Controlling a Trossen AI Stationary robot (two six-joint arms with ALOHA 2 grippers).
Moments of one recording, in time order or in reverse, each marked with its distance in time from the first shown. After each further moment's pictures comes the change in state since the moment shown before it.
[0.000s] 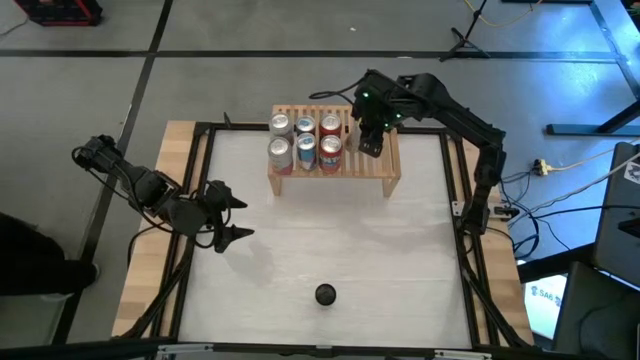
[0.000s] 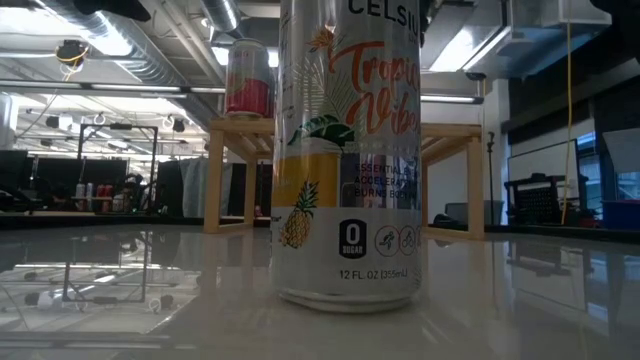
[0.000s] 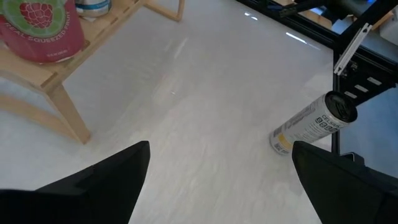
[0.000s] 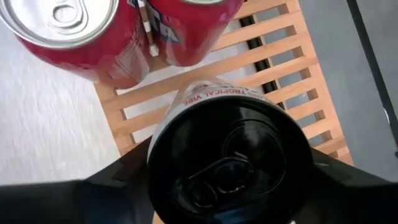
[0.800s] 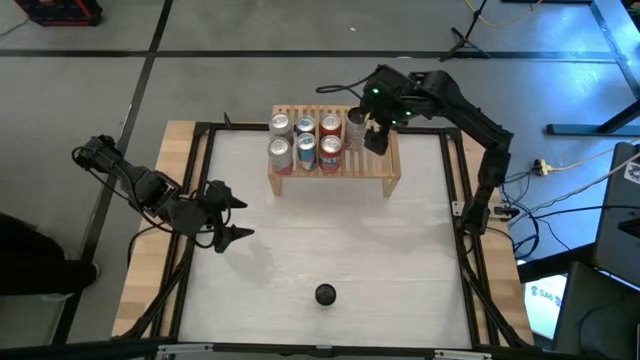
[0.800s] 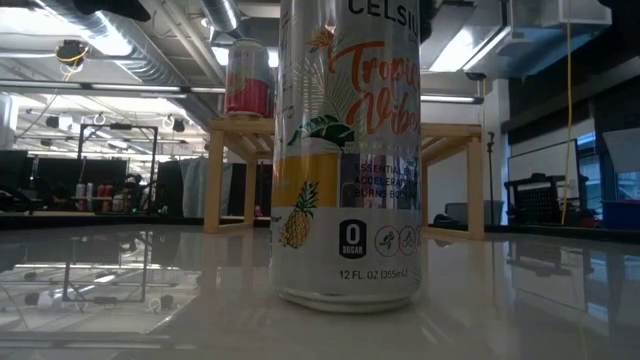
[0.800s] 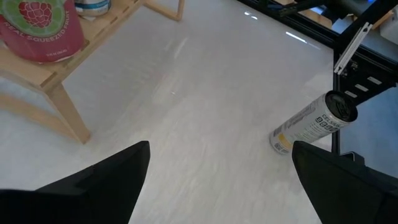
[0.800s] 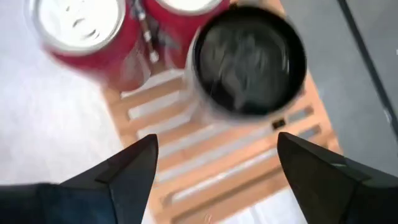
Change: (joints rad) left arm 0.000 0.000 0.000 0.000 0.001 0.000; right arm 0.002 -0.028 0.036 -0.021 -0.003 0.032
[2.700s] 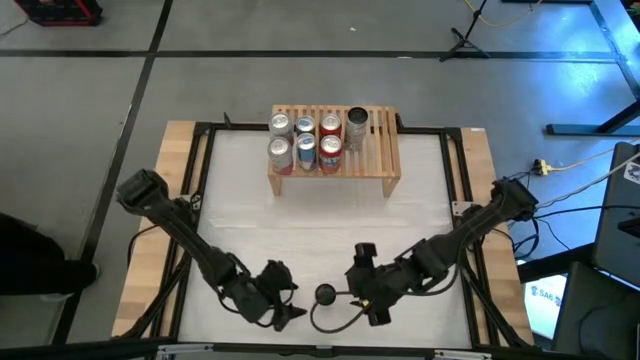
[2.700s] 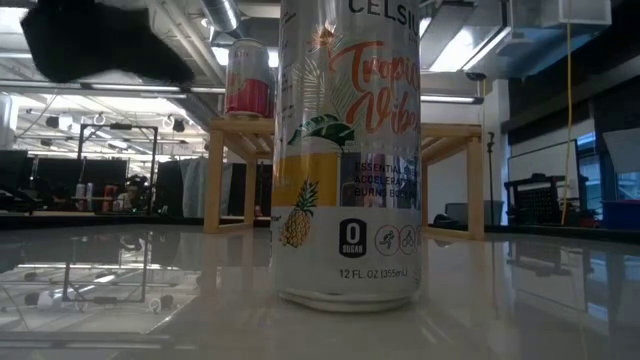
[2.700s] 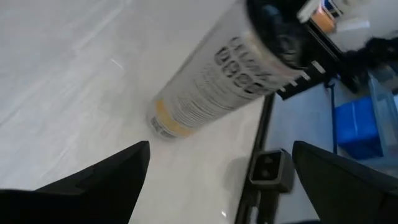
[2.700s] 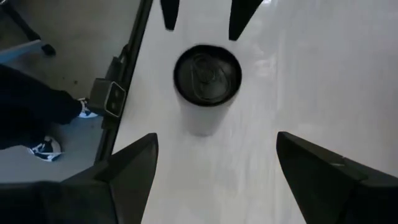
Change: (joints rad) left arm -0.162 0.756 0.000 0.833 0.056 -0.297; right arm 1.008 -0.092 -0.661 0.726 0.136 0.464
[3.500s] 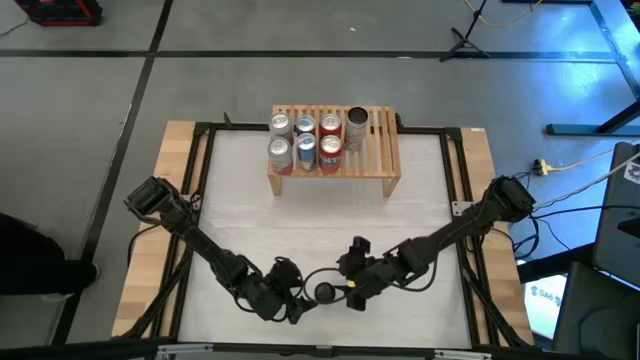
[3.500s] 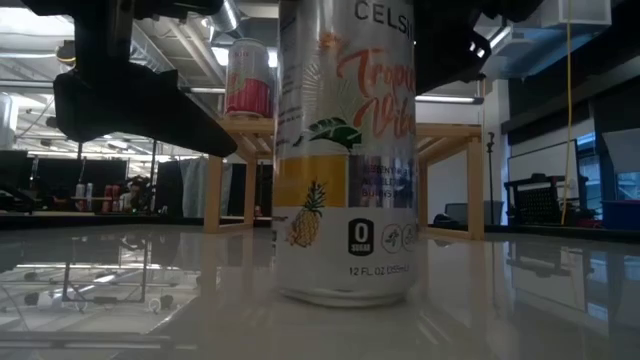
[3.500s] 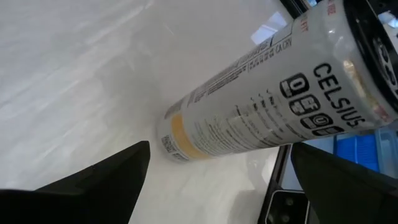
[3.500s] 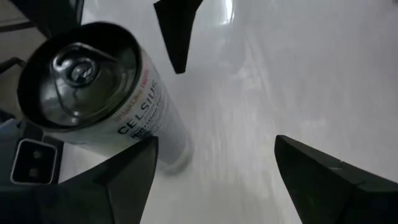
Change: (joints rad) left arm 0.055 0.120 0.000 0.104 -0.045 -0.123; right arm -0.058 0.007 -0.388 0.492 0.116 0.216
